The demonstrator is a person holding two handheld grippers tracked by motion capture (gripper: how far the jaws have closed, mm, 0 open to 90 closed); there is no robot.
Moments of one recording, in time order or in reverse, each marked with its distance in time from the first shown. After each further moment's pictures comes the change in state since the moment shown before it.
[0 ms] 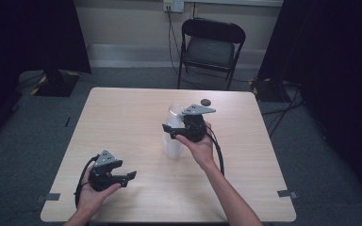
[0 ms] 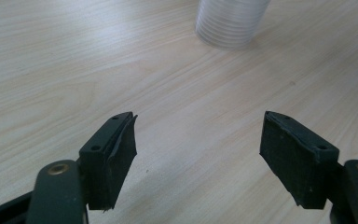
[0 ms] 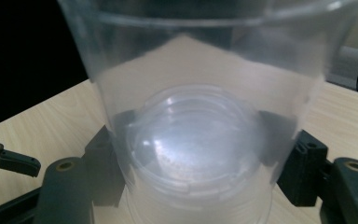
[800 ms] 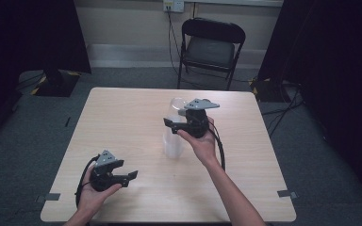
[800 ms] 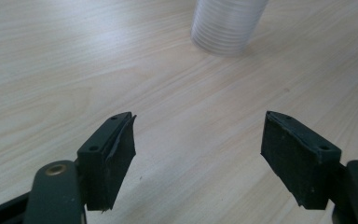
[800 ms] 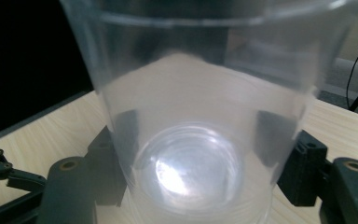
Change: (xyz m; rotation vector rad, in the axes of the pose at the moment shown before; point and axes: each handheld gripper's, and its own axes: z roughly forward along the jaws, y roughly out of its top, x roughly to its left) left arm -0.002 0.000 0.001 -0.032 -0.010 -0.008; right arm 0.001 0.019 -0.013 -0.032 -0.014 0.005
